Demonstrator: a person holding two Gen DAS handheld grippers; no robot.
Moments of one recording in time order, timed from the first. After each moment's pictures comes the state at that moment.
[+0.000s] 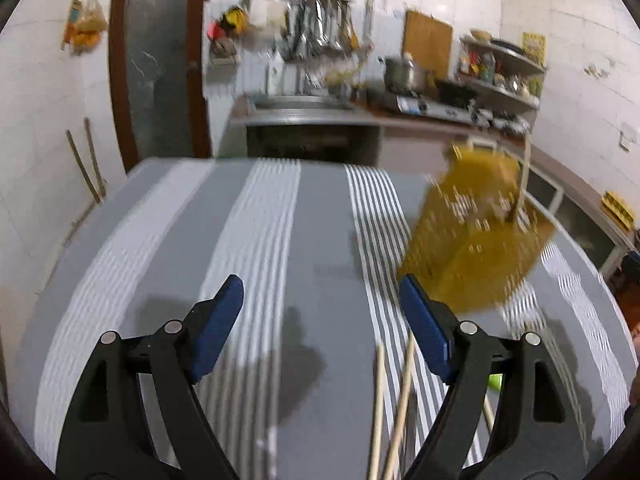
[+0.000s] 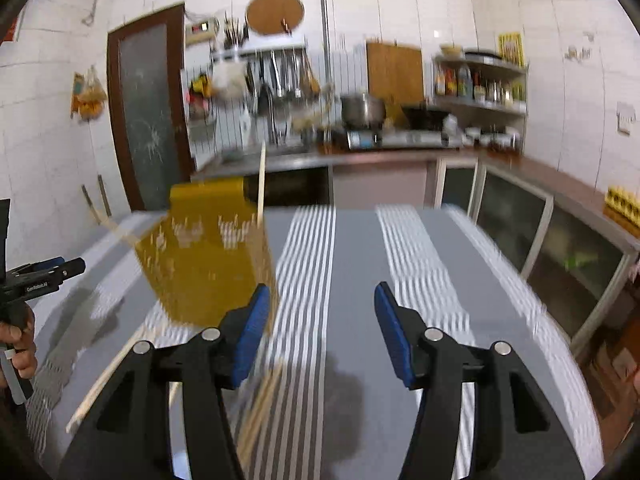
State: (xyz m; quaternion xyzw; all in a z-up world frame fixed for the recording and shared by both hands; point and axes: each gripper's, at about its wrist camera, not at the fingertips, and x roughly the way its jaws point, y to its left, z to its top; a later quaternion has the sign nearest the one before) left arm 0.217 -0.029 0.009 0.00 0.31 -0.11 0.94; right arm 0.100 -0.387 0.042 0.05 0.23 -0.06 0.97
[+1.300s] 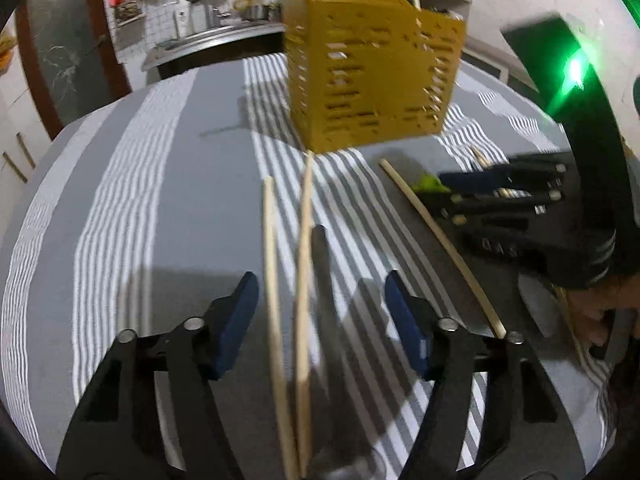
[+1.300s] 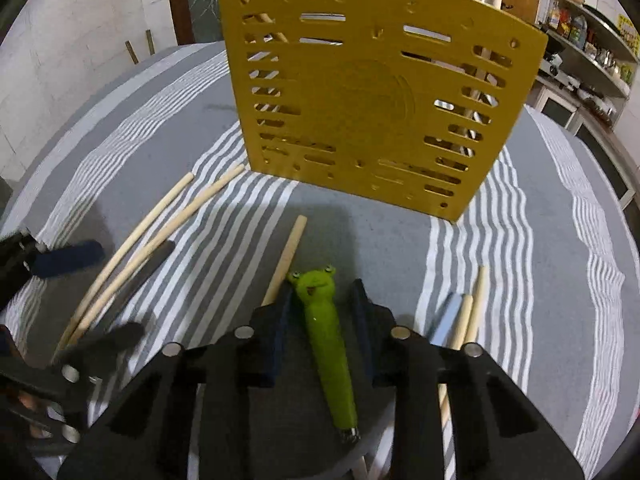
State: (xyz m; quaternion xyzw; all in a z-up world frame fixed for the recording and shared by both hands) left arm 0.159 -0.096 -0.074 0.11 0.42 -0.22 0.87; right arm 0.198 -0.258 -0.071 -0.03 0.45 0.05 0.89
